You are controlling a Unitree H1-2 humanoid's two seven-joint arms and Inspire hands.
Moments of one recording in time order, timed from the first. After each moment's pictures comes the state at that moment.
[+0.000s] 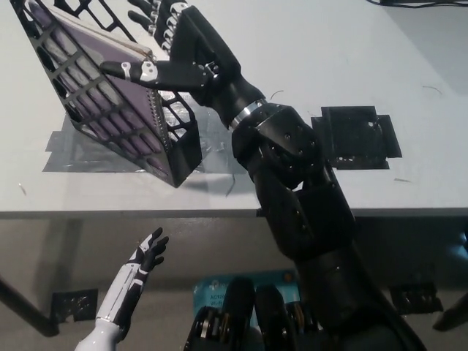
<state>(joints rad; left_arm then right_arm) -0.02 0.17 -0.08 0.06 0.06 -0.13 -0.12 -0.94 0.23 0.07 0.36 0.26 0.12 0.19</state>
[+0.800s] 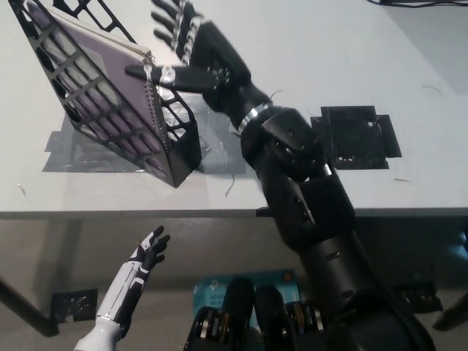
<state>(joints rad) -0.02 0.17 -0.09 0.05 0.07 -0.12 -0.12 -0.97 0.21 0.02 0.61 0.27 0.07 0.19</state>
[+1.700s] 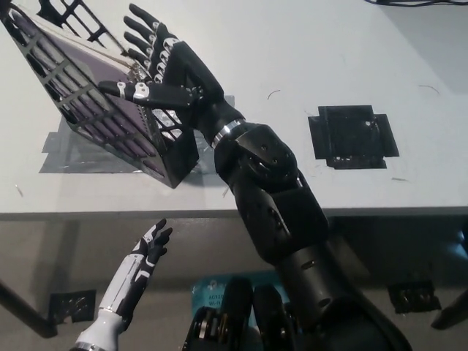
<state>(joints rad) -0.04 0.17 -0.09 0.04 0.07 -0.10 -0.12 -0.97 0.28 0.01 0.63 0.28 0.02 0.21</state>
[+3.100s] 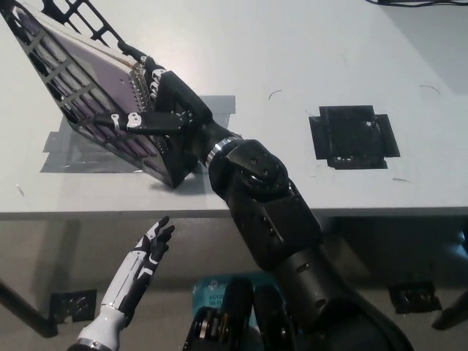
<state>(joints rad) -0.06 0.18 -0.10 0.04 0.09 -0.10 -0.12 -0.97 0.28 0.04 0.77 0.26 0.02 0.25</state>
